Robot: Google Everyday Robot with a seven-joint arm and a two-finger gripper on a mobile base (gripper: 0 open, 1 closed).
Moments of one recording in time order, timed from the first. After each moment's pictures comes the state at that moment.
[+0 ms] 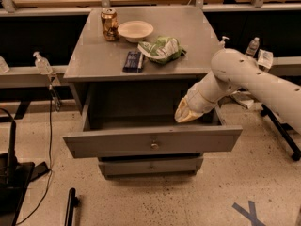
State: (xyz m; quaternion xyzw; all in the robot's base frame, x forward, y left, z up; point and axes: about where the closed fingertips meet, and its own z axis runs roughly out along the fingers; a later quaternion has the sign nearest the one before) arm 0.622 -0.130 0.684 -0.79 0.56 0.08 0.23
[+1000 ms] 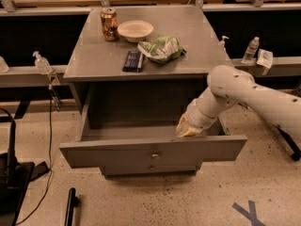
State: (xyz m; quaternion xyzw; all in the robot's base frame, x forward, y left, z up) arm 0.579 -0.130 0.641 -0.76 0.61 0.12 0.18
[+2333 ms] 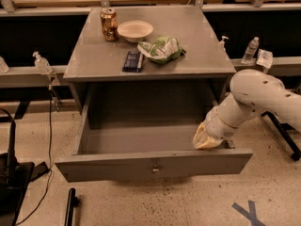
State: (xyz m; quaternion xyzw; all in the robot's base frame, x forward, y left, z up) arm 0.519 -0.178 0.662 -0.73 0.65 0.12 0.16
